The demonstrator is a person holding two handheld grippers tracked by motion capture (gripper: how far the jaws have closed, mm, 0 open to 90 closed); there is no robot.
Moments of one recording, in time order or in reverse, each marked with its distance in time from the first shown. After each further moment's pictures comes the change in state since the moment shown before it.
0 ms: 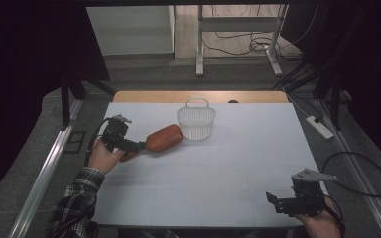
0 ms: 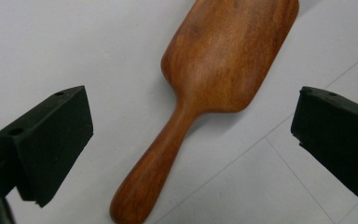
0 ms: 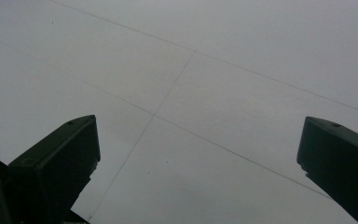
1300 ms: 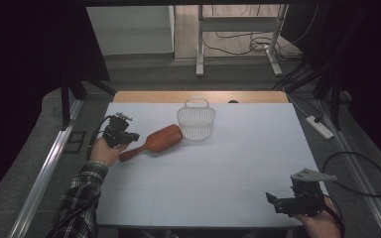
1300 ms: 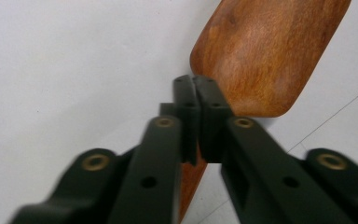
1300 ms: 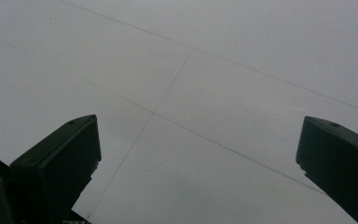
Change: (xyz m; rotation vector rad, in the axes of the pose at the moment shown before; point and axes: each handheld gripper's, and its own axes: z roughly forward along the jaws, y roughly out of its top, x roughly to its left) left arm 0.019 0.002 0.018 0.052 0.012 -0.009; right arm 0.000 0.000 0.001 0.013 -0.004 -0.004
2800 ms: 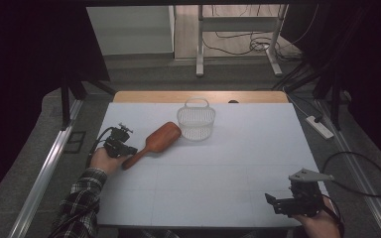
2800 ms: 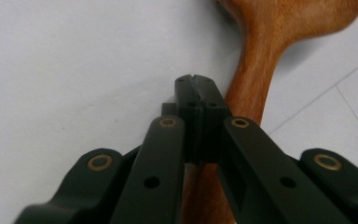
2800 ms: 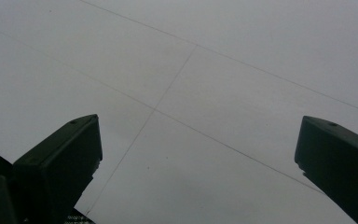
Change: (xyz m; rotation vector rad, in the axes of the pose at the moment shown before) left arm 0.001 -0.029 0.027 0.166 -0.048 -0.032; right arm 0.002 0.000 0.001 0.016 -0.001 -0.023
